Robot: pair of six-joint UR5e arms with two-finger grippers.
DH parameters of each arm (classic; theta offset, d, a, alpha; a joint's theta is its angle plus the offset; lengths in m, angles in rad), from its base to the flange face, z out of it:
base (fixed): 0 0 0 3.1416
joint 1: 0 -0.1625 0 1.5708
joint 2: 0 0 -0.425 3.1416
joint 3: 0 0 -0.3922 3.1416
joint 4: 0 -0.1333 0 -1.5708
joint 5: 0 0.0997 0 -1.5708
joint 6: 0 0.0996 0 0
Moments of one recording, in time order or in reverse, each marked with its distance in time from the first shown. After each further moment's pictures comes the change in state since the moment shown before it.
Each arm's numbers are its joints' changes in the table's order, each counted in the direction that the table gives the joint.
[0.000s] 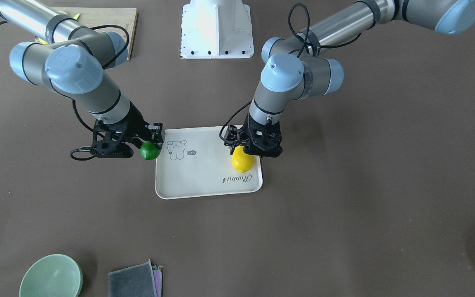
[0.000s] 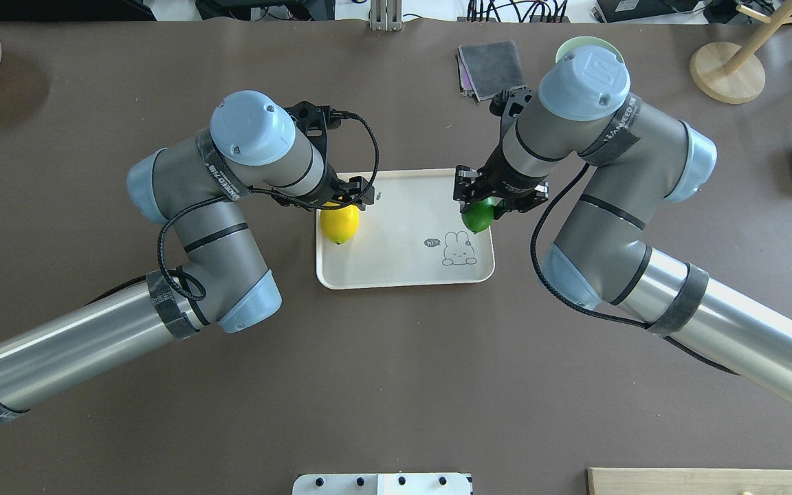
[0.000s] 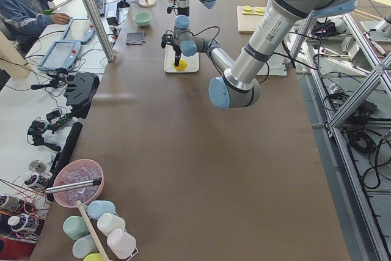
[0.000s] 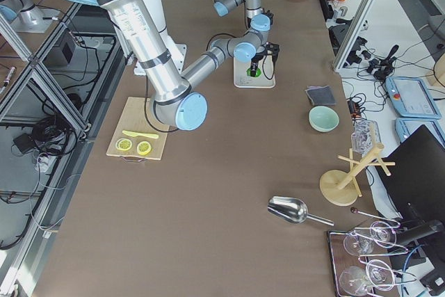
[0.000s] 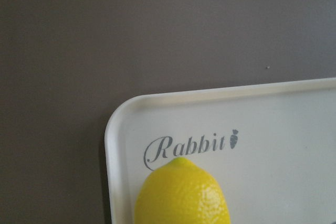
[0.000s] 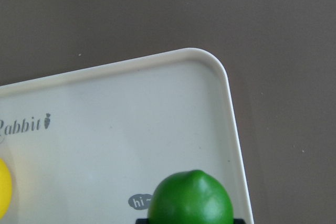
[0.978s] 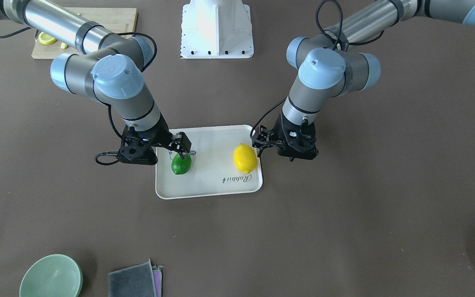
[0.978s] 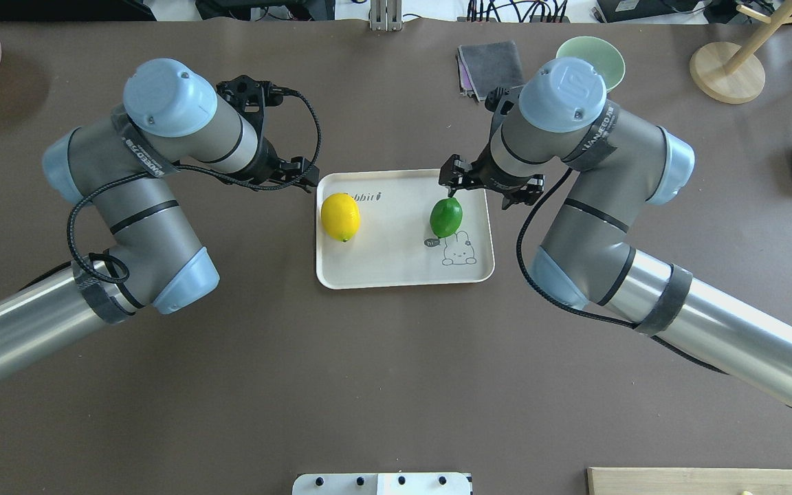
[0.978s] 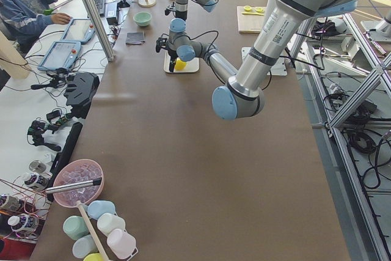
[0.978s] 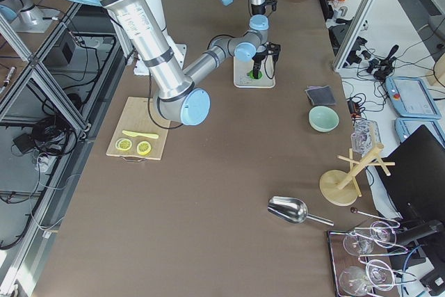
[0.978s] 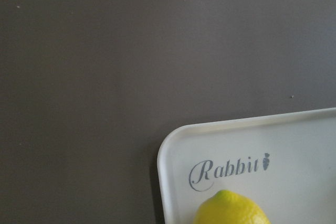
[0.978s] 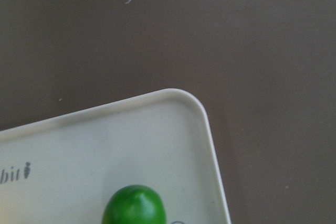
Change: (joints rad) left arm 0.101 -0.162 -0.156 -0.040 -0.068 0.142; right arm -0.042 0.058 0.025 -0.027 -0.054 0.043
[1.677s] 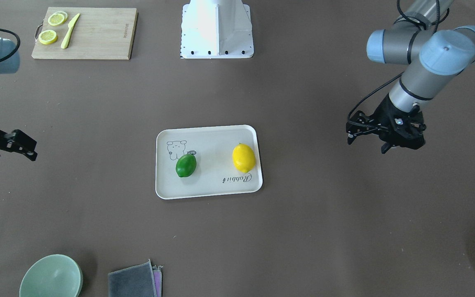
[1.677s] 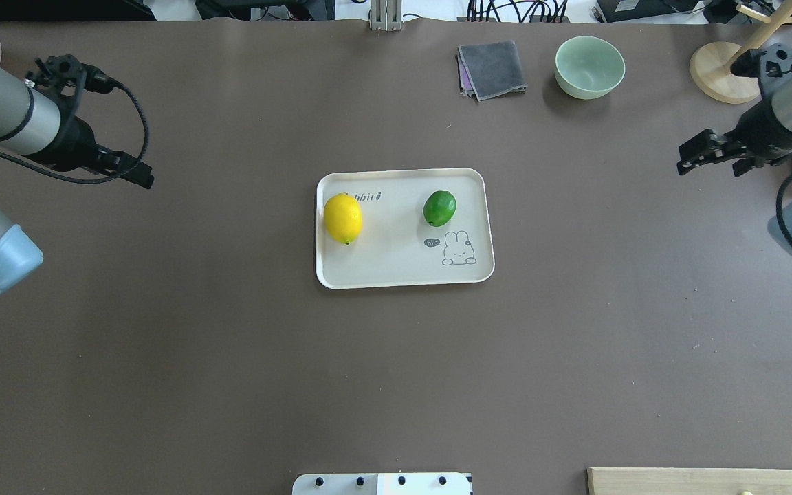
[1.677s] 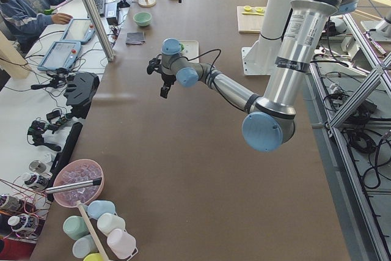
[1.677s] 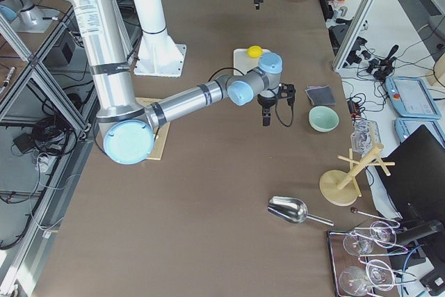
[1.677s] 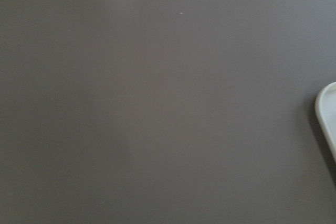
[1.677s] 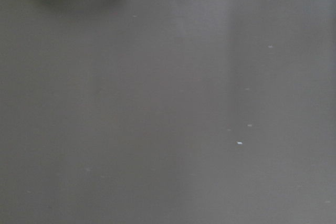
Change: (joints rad) left arm 0.263 -0.351 -0.172 -0.009 -0.178 0.458; right arm -0.410 0.434 0.122 0.011 0.188 -0.679
